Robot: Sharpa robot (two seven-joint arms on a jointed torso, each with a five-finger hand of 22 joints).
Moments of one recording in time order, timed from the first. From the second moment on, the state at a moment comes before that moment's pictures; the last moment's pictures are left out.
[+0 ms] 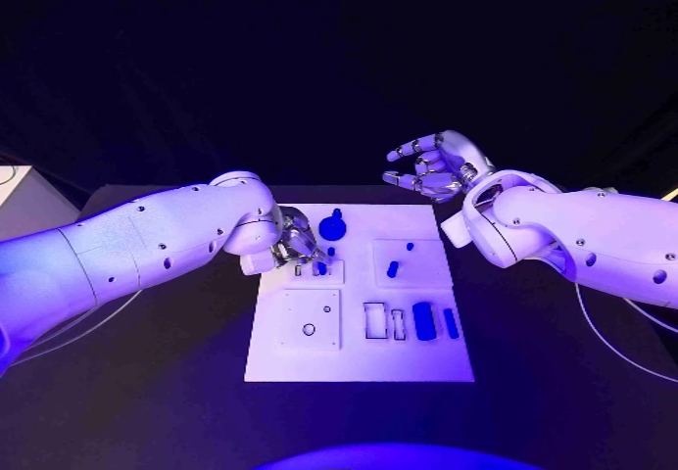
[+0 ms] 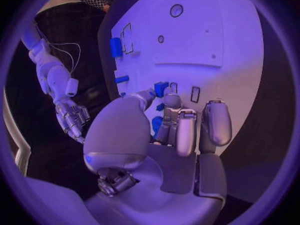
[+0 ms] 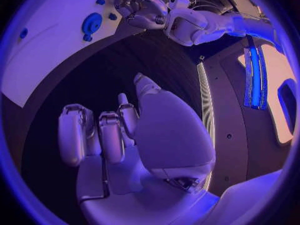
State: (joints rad) left arm 1.34 -0.51 -0.09 1.19 -0.79 0.26 -0.59; left_hand 1.25 -0.10 0.47 0.25 0.05 0.82 0.09 0.72 0.59 1.10 0.02 1.12 0.79 1.47 -0.04 1.53 1.31 0.09 1.32 0.07 1.46 1.23; right arm 1.37 -0.81 -0.15 1.52 -0.69 -0.59 0.10; right_hand 1.46 -0.15 0.16 0.28 0.24 0.85 0.18 0.13 0.34 1.35 0.09 1.34 1.31 1.46 0.02 1.54 1.31 0.03 1.46 0.12 1.38 1.31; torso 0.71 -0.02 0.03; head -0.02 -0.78
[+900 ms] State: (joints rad) left arm 1.33 -0.57 -0.08 1.26 -0.77 0.22 -0.57; left_hand 1.13 -0.18 0.72 0.17 0.30 0.85 0.08 0.73 0.68 1.23 0.00 1.16 0.89 1.47 -0.05 1.55 1.31 0.08 1.36 0.06 1.48 1.29; right arm 1.37 -0.82 -0.15 1.52 -0.68 -0.59 0.10; right_hand 1.46 -0.15 0.16 0.28 0.25 0.86 0.18 0.14 0.34 1.35 0.09 1.34 1.31 1.46 0.02 1.54 1.31 0.03 1.46 0.12 1.38 1.31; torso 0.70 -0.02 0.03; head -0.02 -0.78
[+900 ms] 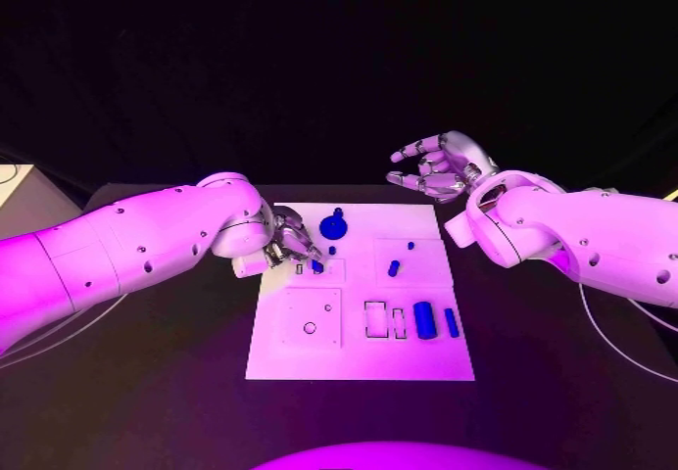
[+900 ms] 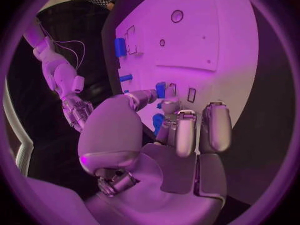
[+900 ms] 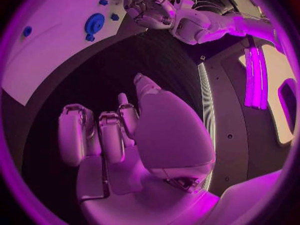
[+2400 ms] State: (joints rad) left arm 1.33 -0.54 -0.10 1.28 -1.02 0.20 -0.56; left_hand 1.10 -0.20 0.71 0.16 0.39 0.87 0.07 0.74 0.70 1.26 -0.01 1.18 0.93 1.47 -0.06 1.55 1.31 0.08 1.38 0.04 1.49 1.31; right arm 1.35 -0.82 -0.15 1.51 -0.68 -0.59 0.10; right_hand 1.45 -0.15 0.17 0.29 0.25 0.86 0.18 0.14 0.34 1.35 0.09 1.34 1.31 1.46 0.02 1.54 1.31 0.03 1.46 0.12 1.37 1.31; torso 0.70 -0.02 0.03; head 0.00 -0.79
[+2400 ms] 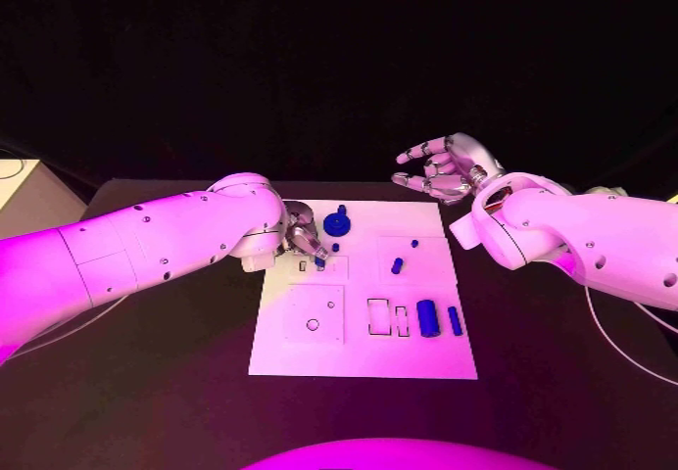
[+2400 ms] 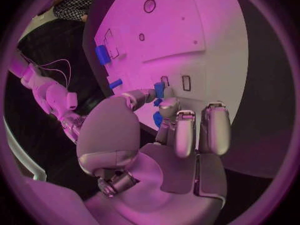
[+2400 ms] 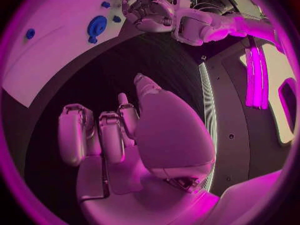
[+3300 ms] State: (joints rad) left arm 1.33 -0.54 -0.11 1.27 -1.02 0.23 -0.56; left_hand 1.10 -0.20 0.71 0.16 0.40 0.88 0.07 0.73 0.70 1.26 -0.01 1.18 0.93 1.46 -0.06 1.55 1.31 0.08 1.38 0.04 1.49 1.31; right arm 1.35 -0.82 -0.15 1.51 -0.68 -0.59 0.09; right_hand 1.45 -0.15 0.17 0.29 0.25 0.86 0.18 0.14 0.34 1.35 0.09 1.34 1.31 1.47 0.02 1.53 1.31 0.03 1.46 0.12 1.37 1.31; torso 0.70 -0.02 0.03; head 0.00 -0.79
